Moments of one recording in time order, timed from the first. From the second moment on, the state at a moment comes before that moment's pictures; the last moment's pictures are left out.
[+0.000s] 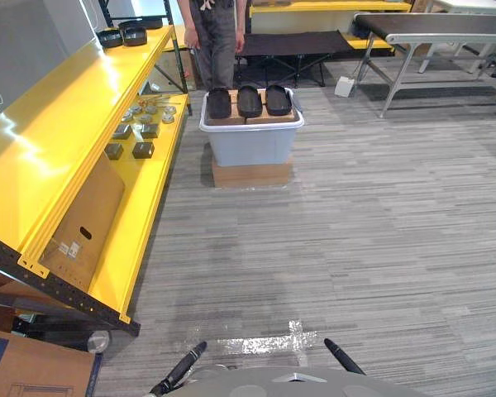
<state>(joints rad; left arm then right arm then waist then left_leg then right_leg) 0.17 0.15 0.06 1.09 -0.48 0.20 -0.16 0.15 -0.11 -0.22 1.12 0.44 0.07 0.07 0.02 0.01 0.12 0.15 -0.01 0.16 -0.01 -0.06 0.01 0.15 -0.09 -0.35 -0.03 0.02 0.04</state>
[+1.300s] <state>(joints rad) 0.18 0.04 0.08 0.81 -0.56 -0.05 0.03 0.07 -0.03 -0.11 0.92 0.37 -0.14 -0.06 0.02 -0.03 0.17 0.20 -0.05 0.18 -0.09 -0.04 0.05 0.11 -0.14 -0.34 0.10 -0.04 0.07</state>
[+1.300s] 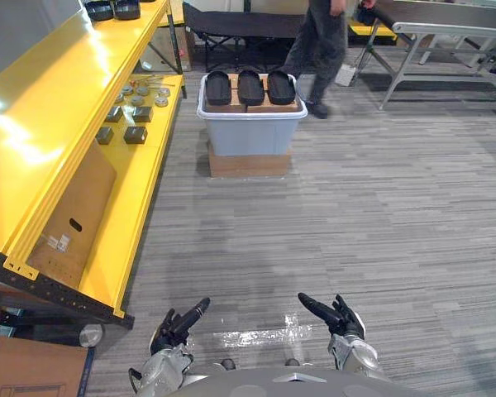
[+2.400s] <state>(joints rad) 0.14 0.05 0.26 1.00 -0.54 0.13 0.09 0.07 -0.11 -0.14 1.04 0.30 -0.16 -0.01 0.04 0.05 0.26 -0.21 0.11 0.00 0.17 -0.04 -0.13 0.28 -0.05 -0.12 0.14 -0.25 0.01</state>
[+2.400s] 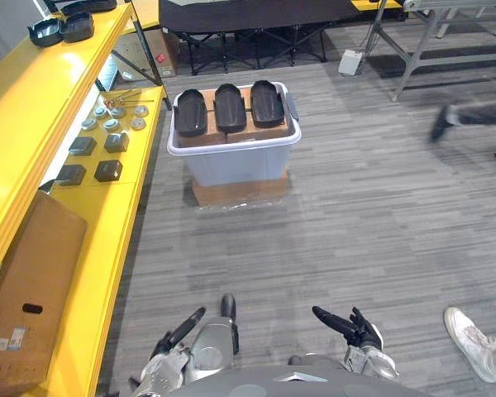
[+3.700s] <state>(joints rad) 0.04 0.12 0.04 0.98 -0.46 0.02 0.07 0.10 -0.06 -0.01 0.78 0.24 -0.15 -0.06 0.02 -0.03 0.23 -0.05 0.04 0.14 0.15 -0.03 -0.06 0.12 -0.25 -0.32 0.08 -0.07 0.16</state>
